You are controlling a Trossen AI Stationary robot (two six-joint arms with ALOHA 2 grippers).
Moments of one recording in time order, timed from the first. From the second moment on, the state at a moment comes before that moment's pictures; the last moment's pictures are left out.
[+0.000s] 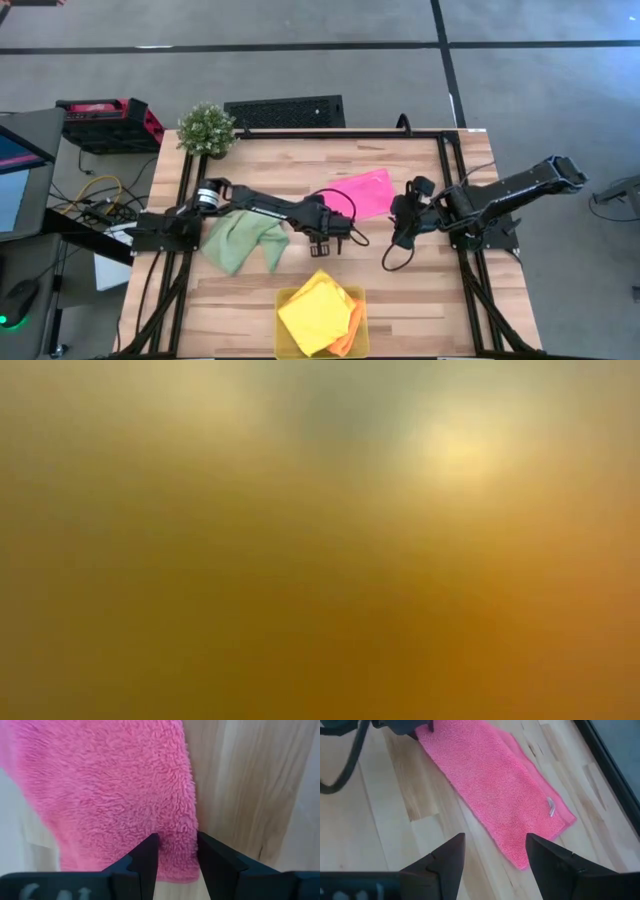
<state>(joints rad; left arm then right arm) -0.07 2.21 1.66 -0.89 -0.30 -0.15 0.29 1.12 0.85 -0.87 0.50 0.45</state>
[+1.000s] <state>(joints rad) 0.00 2.21 1.85 -0.84 -0.43 0.25 0.29 1.03 0.85 -0.93 0.50 0.44</state>
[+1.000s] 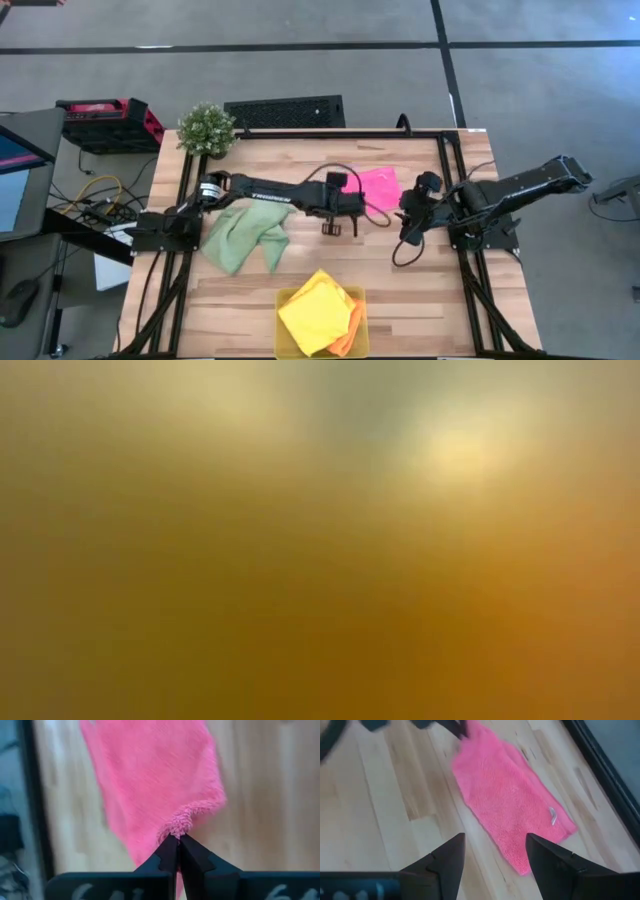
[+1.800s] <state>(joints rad) 0.13 2.32 1.93 -0.33 -0.18 0.60 0.25 0.93 0.85 -0.95 0.50 0.44</state>
